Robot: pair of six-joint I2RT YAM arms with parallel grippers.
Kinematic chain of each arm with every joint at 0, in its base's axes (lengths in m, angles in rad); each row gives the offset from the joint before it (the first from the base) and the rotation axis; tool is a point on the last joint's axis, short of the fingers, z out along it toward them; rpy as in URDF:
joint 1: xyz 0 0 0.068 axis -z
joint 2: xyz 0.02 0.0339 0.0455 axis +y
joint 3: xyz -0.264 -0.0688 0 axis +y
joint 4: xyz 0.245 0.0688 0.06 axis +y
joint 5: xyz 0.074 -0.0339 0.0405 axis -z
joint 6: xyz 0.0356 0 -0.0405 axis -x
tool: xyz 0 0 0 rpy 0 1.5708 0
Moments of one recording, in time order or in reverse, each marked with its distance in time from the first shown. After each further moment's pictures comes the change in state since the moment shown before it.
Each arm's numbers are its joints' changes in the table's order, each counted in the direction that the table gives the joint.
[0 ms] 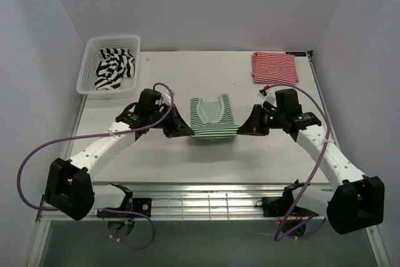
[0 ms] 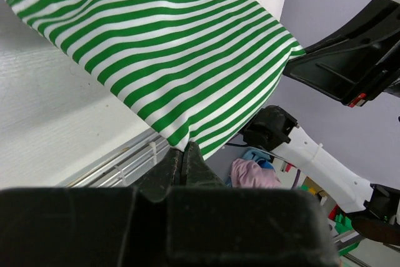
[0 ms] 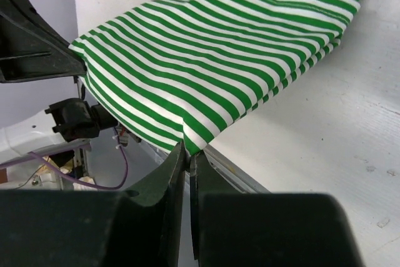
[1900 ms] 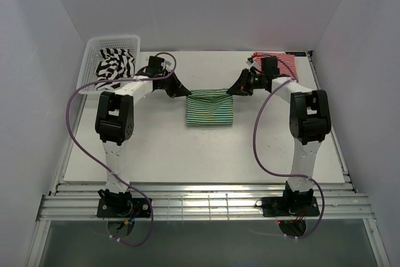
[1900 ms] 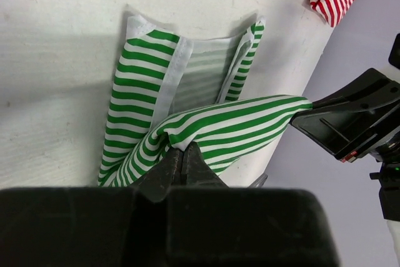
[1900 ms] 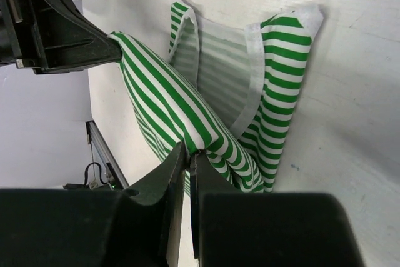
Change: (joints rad) left arm -0.231 0.872 -0.721 -0.039 -0.012 -0.037; right arm 0.120 0.937 -0.648 -0.345 -0.168 -0.008
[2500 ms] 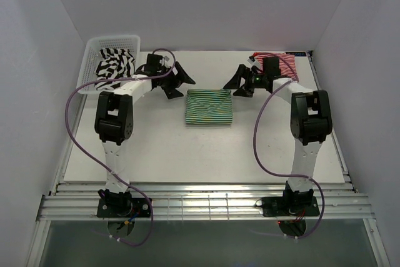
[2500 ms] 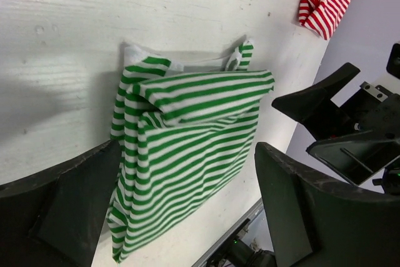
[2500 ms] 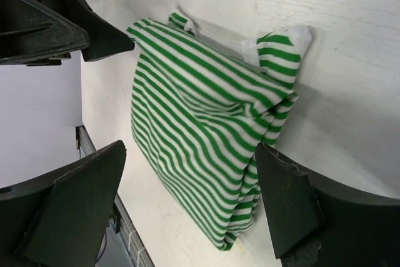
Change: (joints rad) left arm -0.006 0.030 -0.043 -0.050 -0.034 -0.031; right arm 0.005 0.047 -0.014 -0.082 0.002 0.014
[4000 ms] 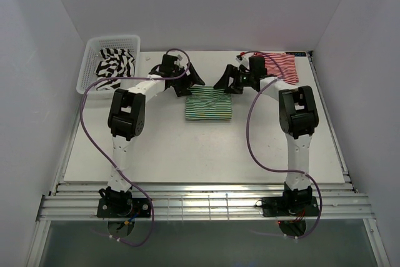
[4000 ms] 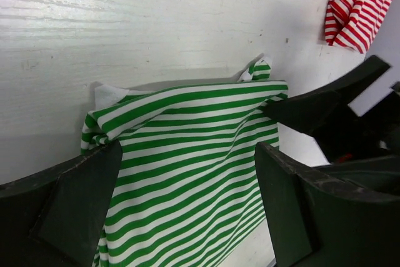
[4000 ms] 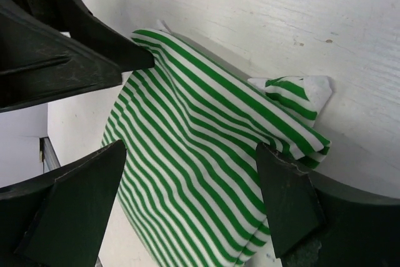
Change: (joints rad) left arm 0.086 0.138 -0.132 -0.061 -0.121 -0.048; right arm -0.082 0.129 -0.101 -0.091 0.100 0.024
